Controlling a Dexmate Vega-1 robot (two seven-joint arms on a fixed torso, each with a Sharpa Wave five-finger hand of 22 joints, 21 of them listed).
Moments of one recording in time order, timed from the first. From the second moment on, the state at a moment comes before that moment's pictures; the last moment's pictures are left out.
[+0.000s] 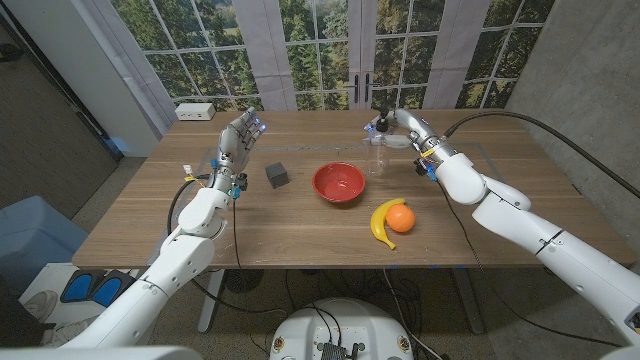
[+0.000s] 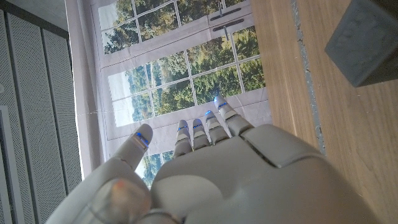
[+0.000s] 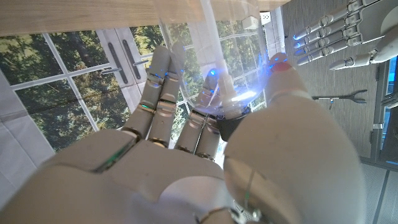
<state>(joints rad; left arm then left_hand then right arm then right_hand) 1.08 0.56 0.25 -1.66 -0.64 -0.39 0.11 0.04 0.08 0.79 0.05 0.20 0.13 -0.03 0.18 0.17 0.06 -0.03 0.20 0.18 0.09 -0.04 0.18 0.17 0.18 -0.02 0.26 0.17 -0.86 -0.78 -0.49 -1.84 -0.21 0.08 -0.20 1.01 -0.16 0.36 -0.16 0.19 0.94 -0.09 0.38 0.22 0.93 -0.15 0.35 0.52 0.90 0.10 0.51 0.72 0.53 -0.03 1.18 0.35</state>
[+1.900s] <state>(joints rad) 1.07 0.59 0.25 -1.66 -0.56 -0.42 0.13 0.05 0.09 0.79 0.02 0.20 0.15 -0.03 0.19 0.17 0.06 -0.04 0.20 0.18 0.10 -0.04 0.18 0.17 0.18 -0.02 0.25 0.17 -0.72 -0.77 -0.64 -2.04 -0.56 -0.27 0.05 1.01 -0.16 0.36 -0.15 0.19 0.94 -0.09 0.37 0.23 0.94 -0.15 0.34 0.54 0.90 0.10 0.49 0.75 0.50 -0.03 1.23 0.30</state>
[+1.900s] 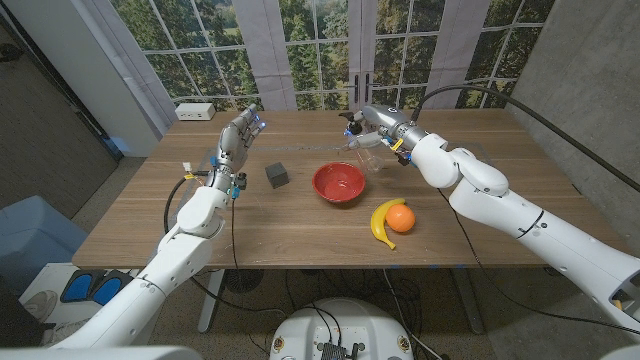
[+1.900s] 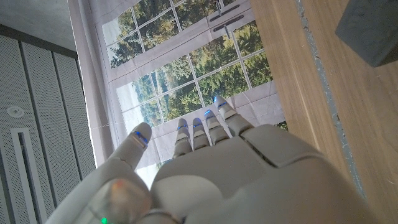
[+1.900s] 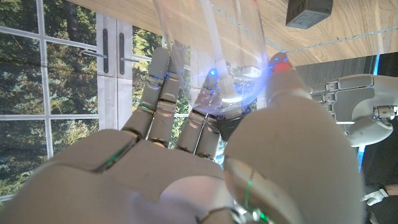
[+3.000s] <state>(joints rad) 0.98 0.65 0.31 -1.75 -0.25 -0.37 0.18 0.09 0.10 0.77 -0.08 0.18 0.17 -0.05 0.18 0.17 0.08 -0.05 0.20 0.18 0.12 -0.04 0.18 0.17 0.18 0.00 0.22 0.17 -0.67 -0.74 -0.72 -2.07 -0.72 -0.40 0.19 1.02 -0.15 0.35 -0.15 0.19 0.95 -0.10 0.36 0.23 0.94 -0.15 0.33 0.54 0.90 0.10 0.48 0.75 0.49 -0.02 1.25 0.27</state>
